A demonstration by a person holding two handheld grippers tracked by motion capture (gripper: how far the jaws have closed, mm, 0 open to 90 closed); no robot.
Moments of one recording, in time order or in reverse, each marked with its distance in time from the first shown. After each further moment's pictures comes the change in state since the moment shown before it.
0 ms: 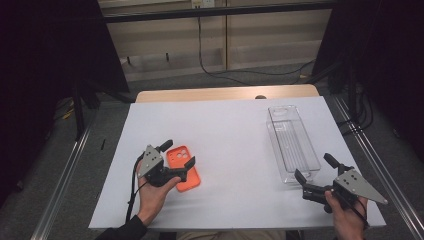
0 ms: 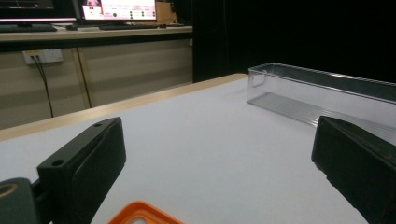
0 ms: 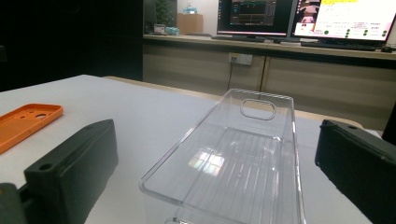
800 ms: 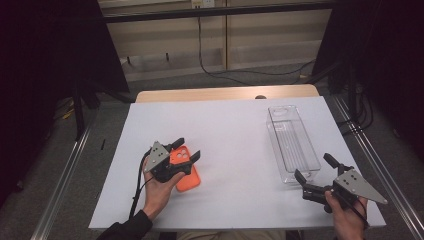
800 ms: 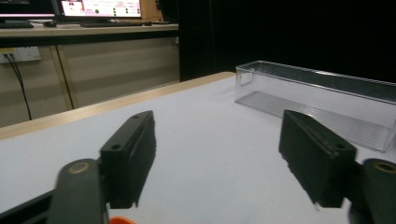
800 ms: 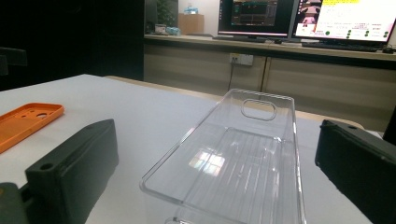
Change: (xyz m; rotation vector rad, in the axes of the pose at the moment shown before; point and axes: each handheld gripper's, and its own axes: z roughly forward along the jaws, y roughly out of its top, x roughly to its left) left arm -0.001 -0.002 0.016 0.006 -0.063 -0.006; right arm 0.000 0.000 0.000 0.001 0.004 -0.007
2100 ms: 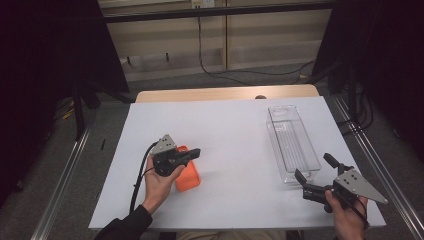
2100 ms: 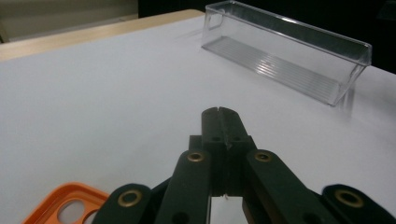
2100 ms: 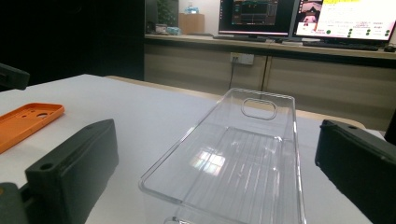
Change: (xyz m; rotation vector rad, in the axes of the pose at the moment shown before) left arm 0.010 0.015 0.017 0.293 -0.179 -0.089; right arm -0.001 0.000 0.000 0.001 0.005 0.005
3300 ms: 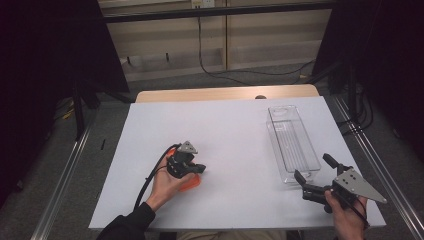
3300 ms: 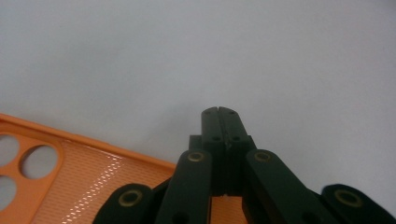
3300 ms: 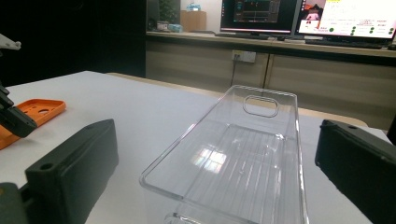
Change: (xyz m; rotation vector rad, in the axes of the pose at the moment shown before) left arm -0.009 -0.009 0.038 0.444 -0.025 0.035; right arm 0.000 -0.001 0.001 0.010 0.006 -0.003
